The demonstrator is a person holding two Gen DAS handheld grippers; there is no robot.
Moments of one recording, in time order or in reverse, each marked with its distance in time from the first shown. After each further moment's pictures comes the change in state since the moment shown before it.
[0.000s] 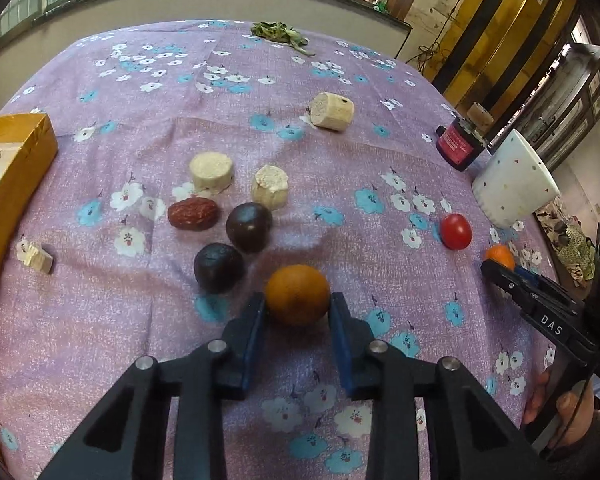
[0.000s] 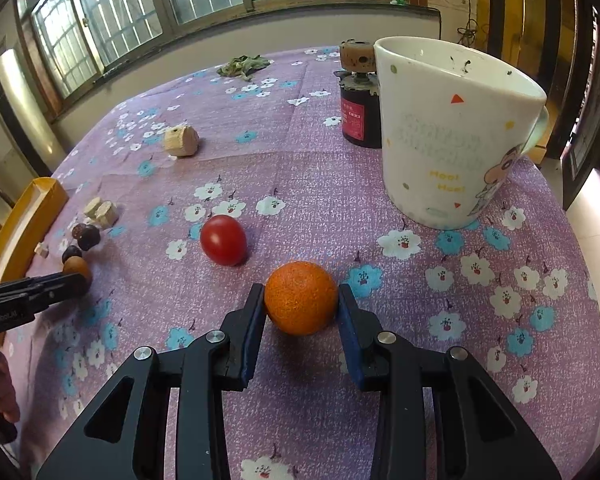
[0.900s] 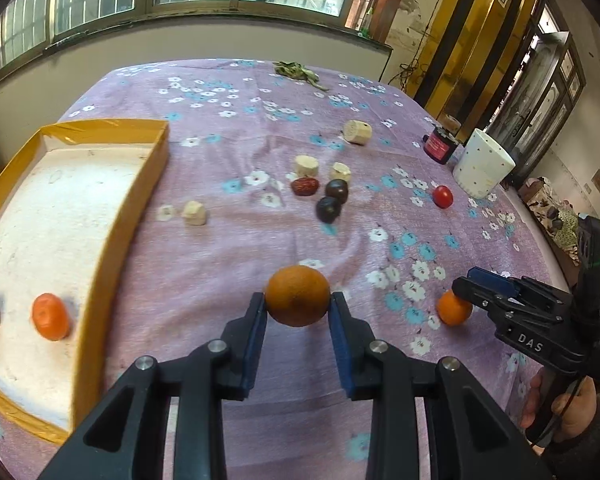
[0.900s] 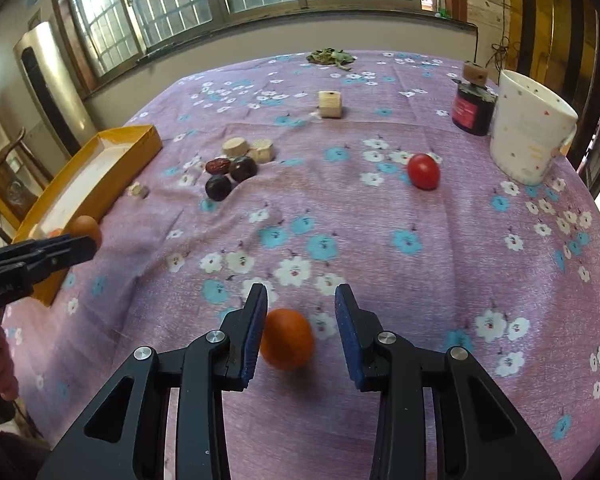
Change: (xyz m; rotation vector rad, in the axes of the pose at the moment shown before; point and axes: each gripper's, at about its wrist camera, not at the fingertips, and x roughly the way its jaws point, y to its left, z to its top) left arm -0.109 0.081 -0.058 0.086 -0.099 -0.006; right arm -0.046 0.150 -0.060 -0.070 0.004 0.031
